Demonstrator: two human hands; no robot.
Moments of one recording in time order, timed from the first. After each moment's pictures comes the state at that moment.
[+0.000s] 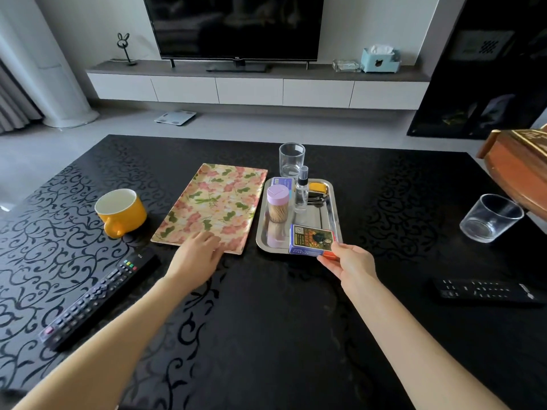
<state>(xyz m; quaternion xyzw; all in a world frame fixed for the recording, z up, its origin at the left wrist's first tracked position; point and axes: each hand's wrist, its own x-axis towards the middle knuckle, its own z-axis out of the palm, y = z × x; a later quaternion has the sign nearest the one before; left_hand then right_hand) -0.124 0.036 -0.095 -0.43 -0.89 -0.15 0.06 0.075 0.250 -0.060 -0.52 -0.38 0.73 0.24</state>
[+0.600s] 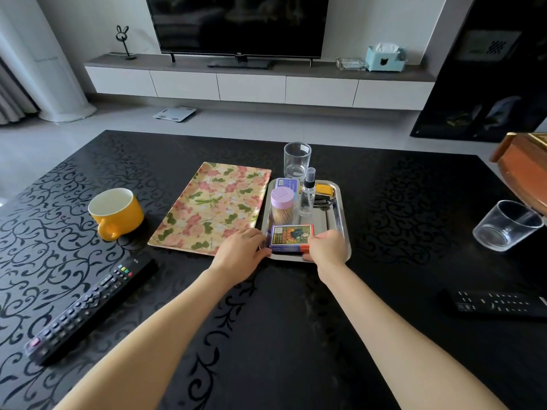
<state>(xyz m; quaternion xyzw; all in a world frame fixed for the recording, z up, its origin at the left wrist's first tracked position) -0.104 0.106 -0.090 -0.50 -0.85 -0.17 -0.02 0.003 0.246 -0.078 -0.55 -0.65 0.49 0.20</state>
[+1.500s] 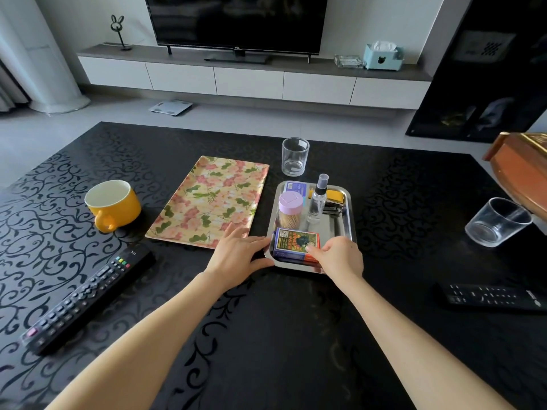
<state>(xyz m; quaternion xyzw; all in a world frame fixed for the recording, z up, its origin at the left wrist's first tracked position) -0.099 0.091 -0.100 -0.54 -0.84 -0.08 -0.01 0.047 0.243 -0.069 -0.50 -0.82 0.27 0.07</state>
